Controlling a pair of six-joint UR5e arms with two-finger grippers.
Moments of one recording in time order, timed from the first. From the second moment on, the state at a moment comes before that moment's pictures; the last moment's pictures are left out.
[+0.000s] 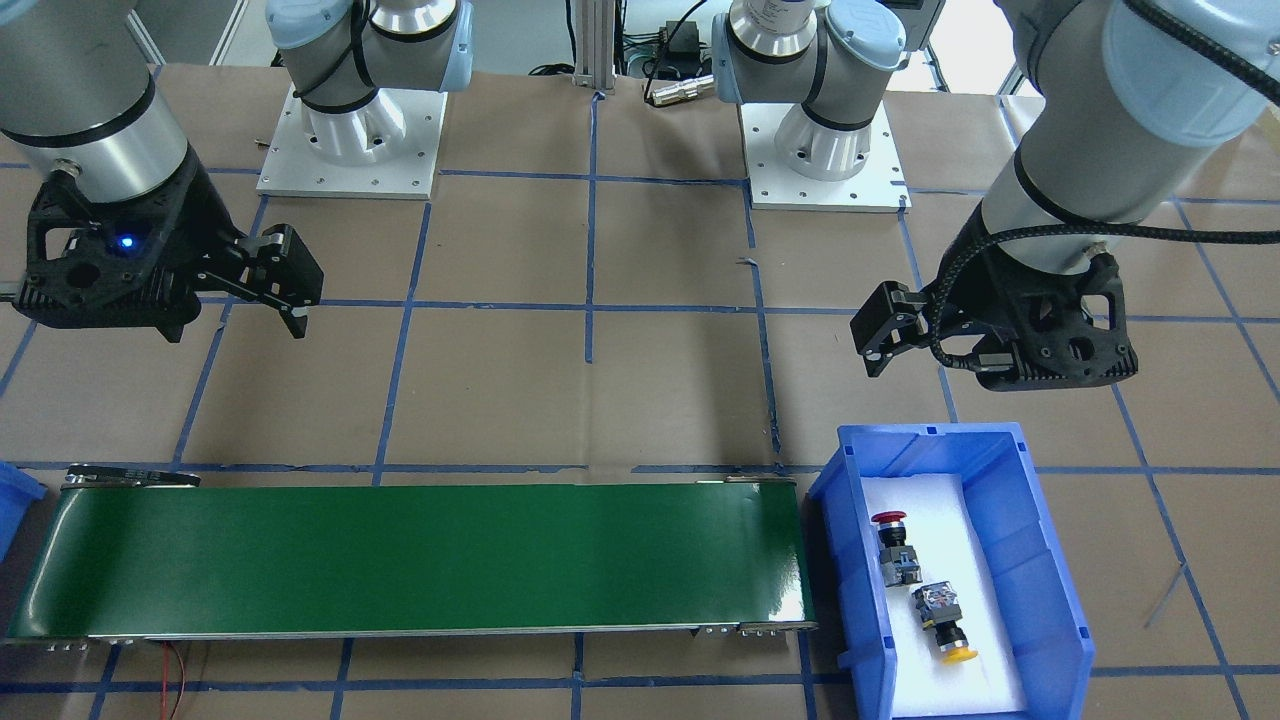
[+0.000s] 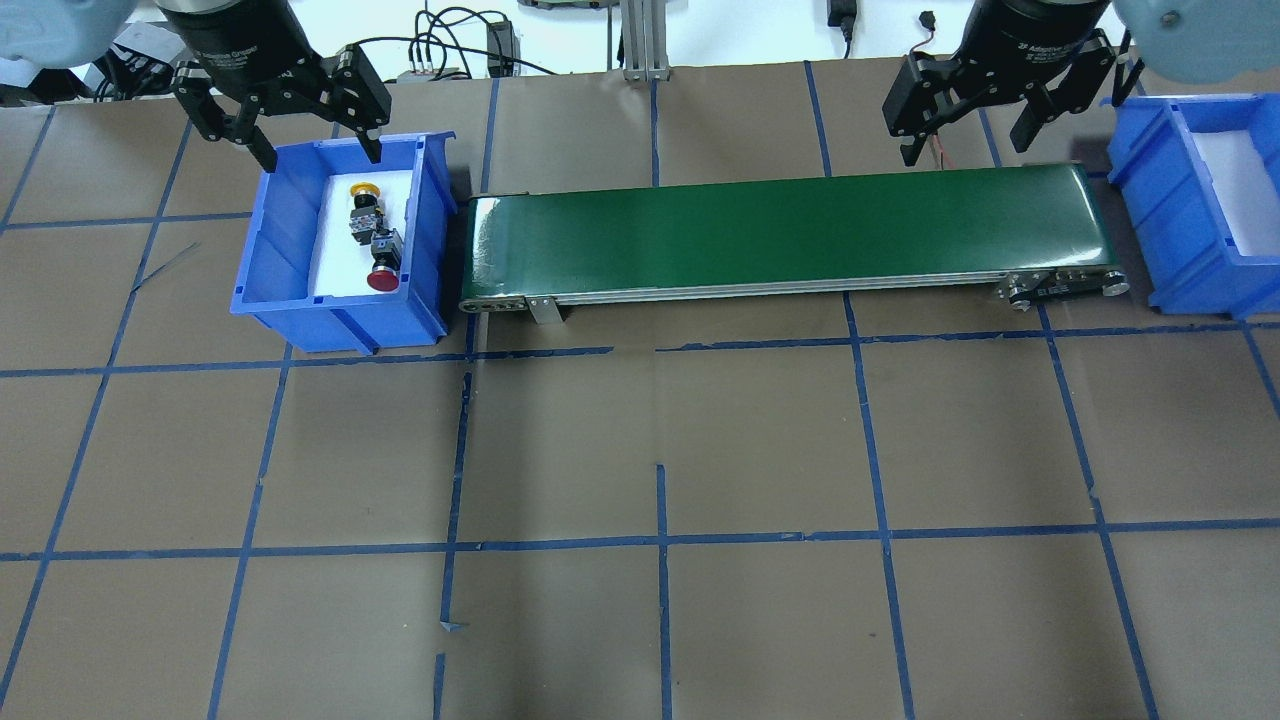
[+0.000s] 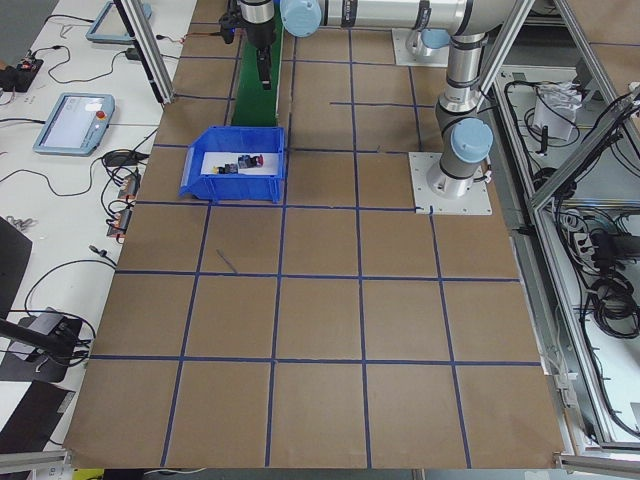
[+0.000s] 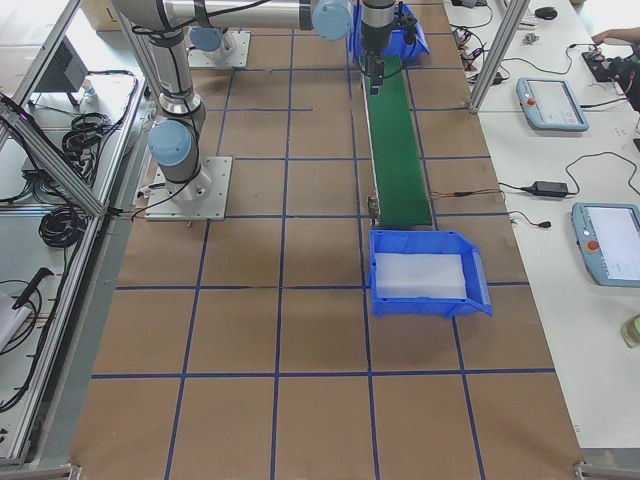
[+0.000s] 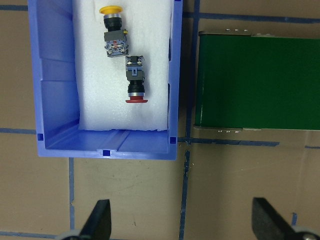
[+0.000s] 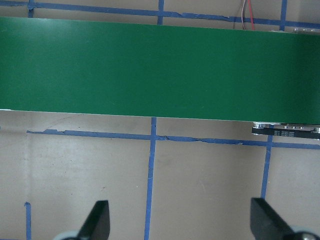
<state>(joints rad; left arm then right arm) -1.52 -1.81 -1.31 -1.62 1.59 -0.01 1.54 -1.43 1.43 -1.62 -1.59 -0.11</state>
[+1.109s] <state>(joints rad) -1.45 -2.00 -1.26 -1.37 1.57 0.04 1.54 -1.43 1.43 -1.62 -1.59 -0.11</state>
